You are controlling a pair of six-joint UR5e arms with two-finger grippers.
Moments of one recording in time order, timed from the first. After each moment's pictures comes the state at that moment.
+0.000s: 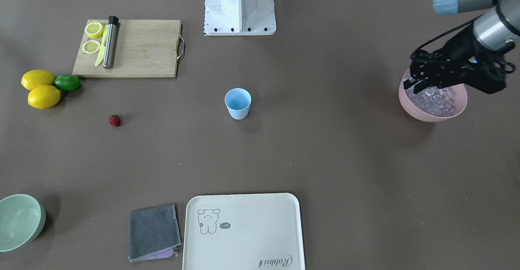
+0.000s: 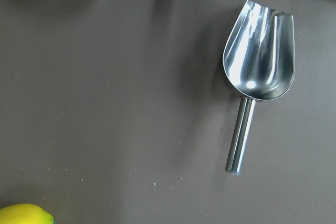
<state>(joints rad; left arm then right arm) -1.08 -1.83 -1.91 -1.75 -2.50 -0.64 1.45 -1.62 1.75 -1.53 2.24 0.01</state>
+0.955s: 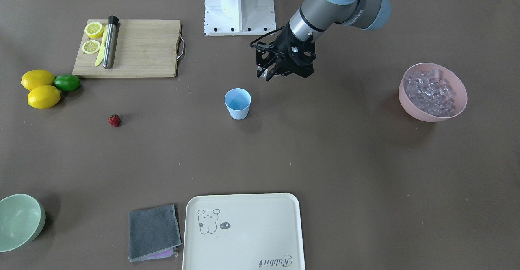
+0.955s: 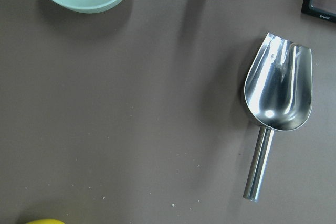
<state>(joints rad) -0.56 -2.16 -1.76 -2.03 -2.01 -1.25 1.42 -1.57 1.78 -1.53 2.25 0.02</state>
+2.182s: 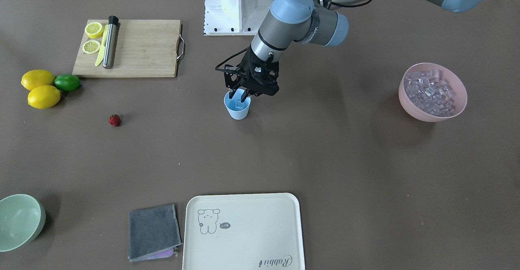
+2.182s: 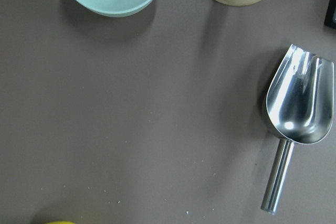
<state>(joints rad) -0.53 -2.30 -1.59 -2.01 -1.90 -1.26 1.40 -1.57 1.79 -1.53 2.24 0.02</state>
